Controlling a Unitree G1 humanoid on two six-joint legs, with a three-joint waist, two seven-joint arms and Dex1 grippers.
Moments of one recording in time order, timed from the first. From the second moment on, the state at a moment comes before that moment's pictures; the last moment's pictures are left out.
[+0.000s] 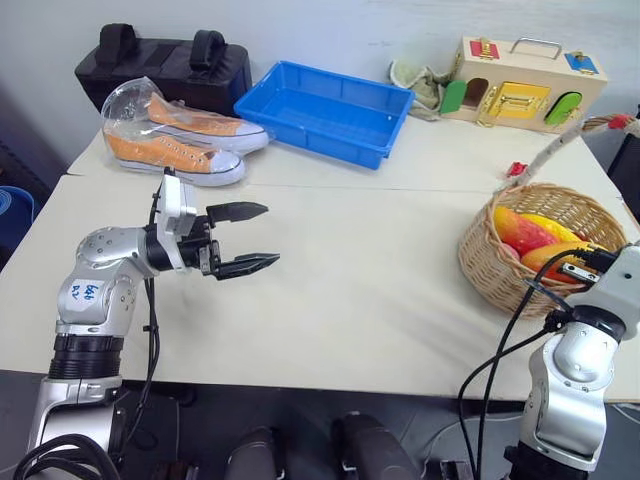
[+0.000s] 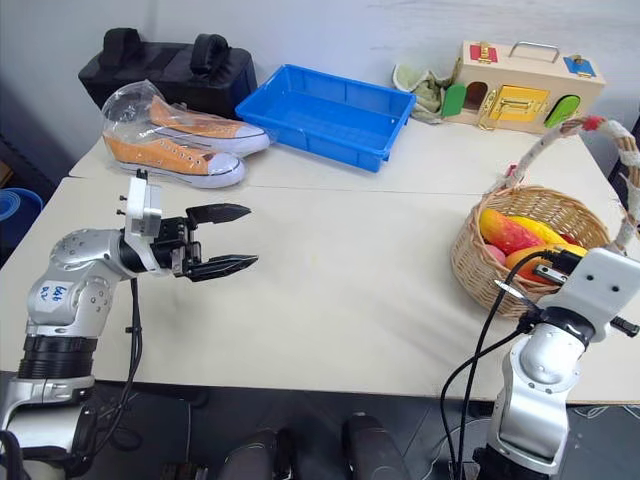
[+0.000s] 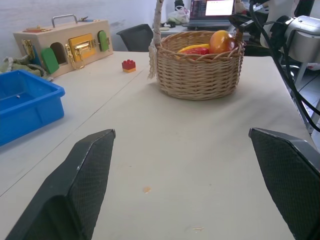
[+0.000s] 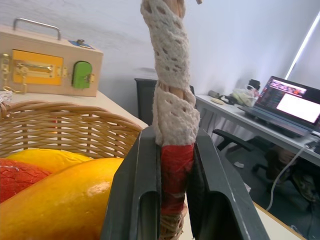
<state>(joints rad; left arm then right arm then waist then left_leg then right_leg) -0.54 0.65 0.11 0.07 -0.55 0.28 -1.18 -0.09 -0.07 -0.43 -0.55 -0.16 0.35 -0.37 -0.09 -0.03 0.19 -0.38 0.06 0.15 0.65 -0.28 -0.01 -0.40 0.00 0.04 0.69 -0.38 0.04</state>
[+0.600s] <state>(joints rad) -0.48 0.71 0.15 0.09 -0.54 0.28 -1.18 0.10 -0.32 -0.46 -0.66 0.10 0.17 0.06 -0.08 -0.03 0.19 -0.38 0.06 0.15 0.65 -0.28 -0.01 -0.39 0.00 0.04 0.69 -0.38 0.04</state>
